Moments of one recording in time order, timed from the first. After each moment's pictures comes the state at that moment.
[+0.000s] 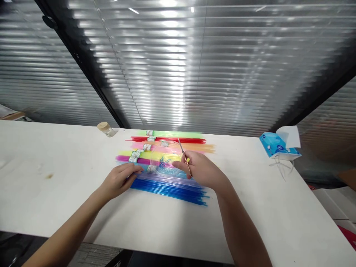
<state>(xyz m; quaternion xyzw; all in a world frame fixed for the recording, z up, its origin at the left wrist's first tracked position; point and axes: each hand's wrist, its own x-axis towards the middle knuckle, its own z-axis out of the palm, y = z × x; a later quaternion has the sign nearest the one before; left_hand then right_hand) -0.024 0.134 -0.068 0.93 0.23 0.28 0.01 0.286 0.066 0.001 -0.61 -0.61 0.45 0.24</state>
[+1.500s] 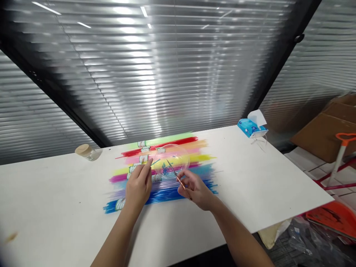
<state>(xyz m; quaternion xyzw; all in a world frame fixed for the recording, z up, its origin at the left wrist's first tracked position) 0.013 0.147 -0.104 0.86 0.35 0.36 0.02 0.211 0.020 -0.092 -0.45 -0.47 0.56 0.52</state>
